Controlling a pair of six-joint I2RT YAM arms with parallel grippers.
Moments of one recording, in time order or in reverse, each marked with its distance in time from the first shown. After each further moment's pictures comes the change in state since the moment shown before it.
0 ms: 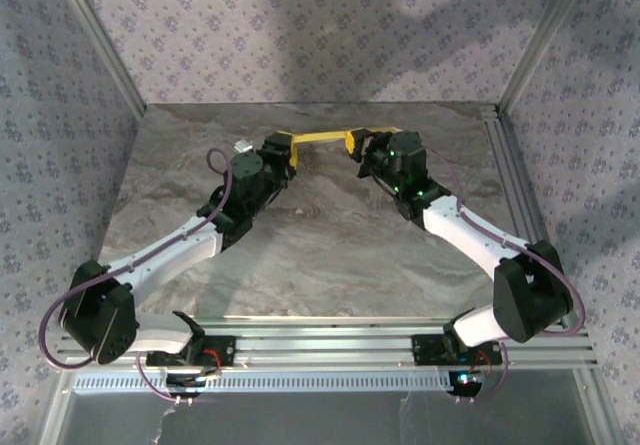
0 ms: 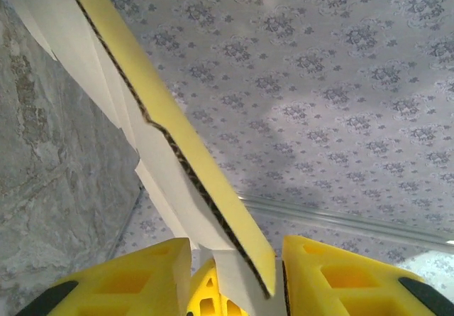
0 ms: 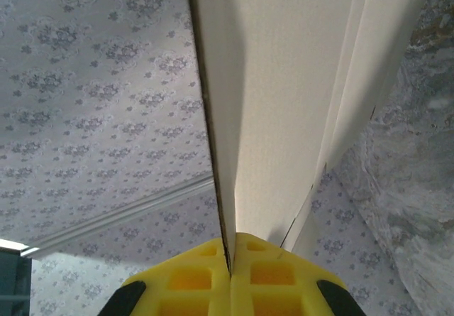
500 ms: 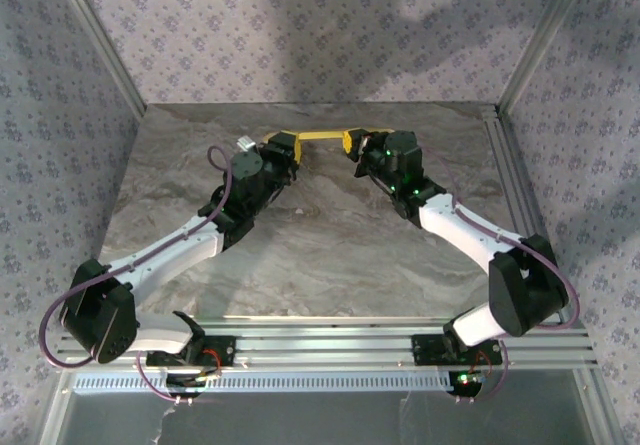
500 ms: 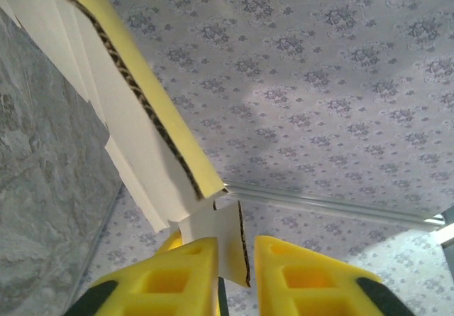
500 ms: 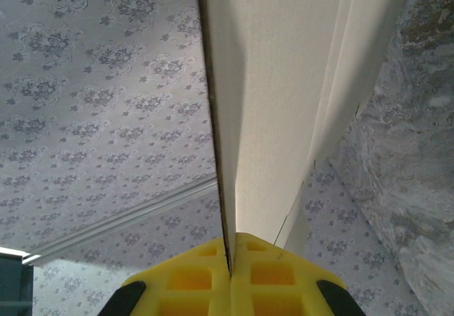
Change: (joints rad) left arm -0.010 0.002 0.007 0.048 0.014 0.013; right arm 0.005 0.037 0.009 0.023 0.001 0.026
